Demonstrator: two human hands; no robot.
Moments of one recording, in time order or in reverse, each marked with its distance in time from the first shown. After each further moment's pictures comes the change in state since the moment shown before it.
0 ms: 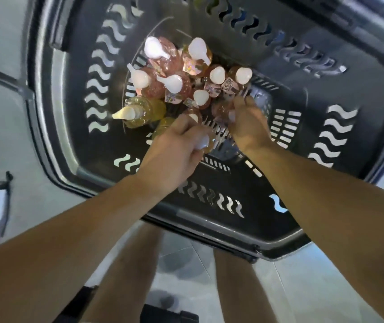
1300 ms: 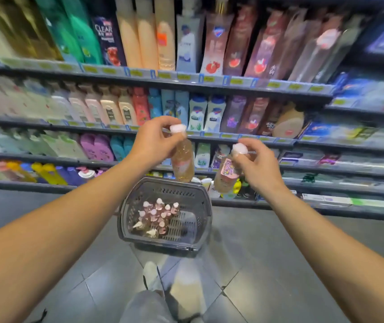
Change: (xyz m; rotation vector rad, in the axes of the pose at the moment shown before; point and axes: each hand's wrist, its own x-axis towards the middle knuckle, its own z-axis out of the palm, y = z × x) left_hand -0.308 0.473 -0.396 -0.339 0.415 0.363; right_hand -0.608 -0.191 -0.476 0.748 0.790 -0.128
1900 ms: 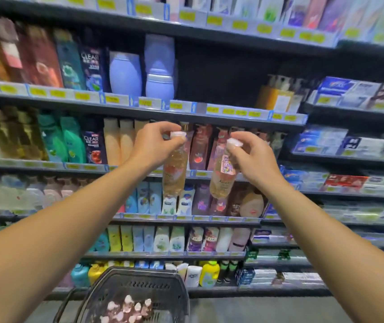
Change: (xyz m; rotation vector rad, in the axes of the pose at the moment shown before) left_hand 0.102 0.180 -0.035 0.032 0.209 0.317; right_hand 0.086 -0.174 -0.108 -0.142 0.227 -0.411
